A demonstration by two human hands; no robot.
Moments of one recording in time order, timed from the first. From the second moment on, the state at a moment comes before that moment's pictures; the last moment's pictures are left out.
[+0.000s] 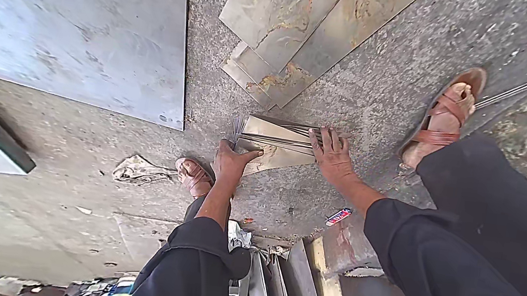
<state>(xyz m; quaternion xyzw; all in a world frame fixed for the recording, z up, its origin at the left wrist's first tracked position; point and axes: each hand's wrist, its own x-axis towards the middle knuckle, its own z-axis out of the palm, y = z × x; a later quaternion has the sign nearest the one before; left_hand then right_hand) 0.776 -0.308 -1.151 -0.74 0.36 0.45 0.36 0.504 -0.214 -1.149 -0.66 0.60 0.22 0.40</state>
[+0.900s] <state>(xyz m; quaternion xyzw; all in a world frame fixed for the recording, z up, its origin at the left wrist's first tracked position) 0.776 -0.315 -1.154 -0.77 0.23 0.53 0.24 0.479 -0.237 -1.151 -0.71 0.56 0.16 0.40</state>
